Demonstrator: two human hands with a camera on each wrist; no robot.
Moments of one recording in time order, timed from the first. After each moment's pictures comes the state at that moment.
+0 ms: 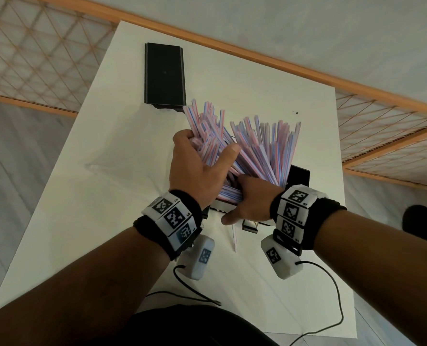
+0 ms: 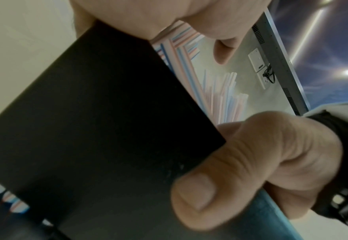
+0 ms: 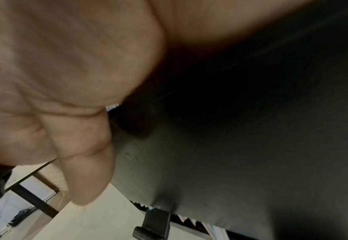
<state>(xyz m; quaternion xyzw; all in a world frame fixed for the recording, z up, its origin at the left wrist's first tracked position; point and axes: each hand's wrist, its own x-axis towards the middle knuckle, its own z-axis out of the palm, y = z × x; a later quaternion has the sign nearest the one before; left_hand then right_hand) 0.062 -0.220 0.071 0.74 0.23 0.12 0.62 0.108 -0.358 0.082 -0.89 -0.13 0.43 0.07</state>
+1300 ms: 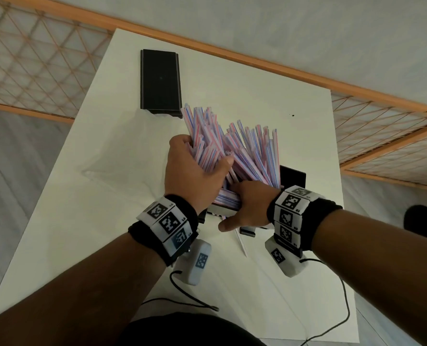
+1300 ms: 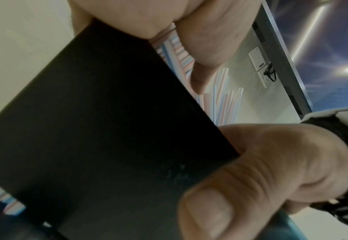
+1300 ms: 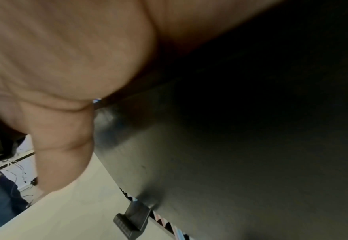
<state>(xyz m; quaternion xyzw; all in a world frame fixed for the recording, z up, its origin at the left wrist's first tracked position) 0.064 -0.220 0.071 0.78 0.25 0.10 0.57 0.112 -0.363 0.080 -0.88 -0.20 0.43 0.03</state>
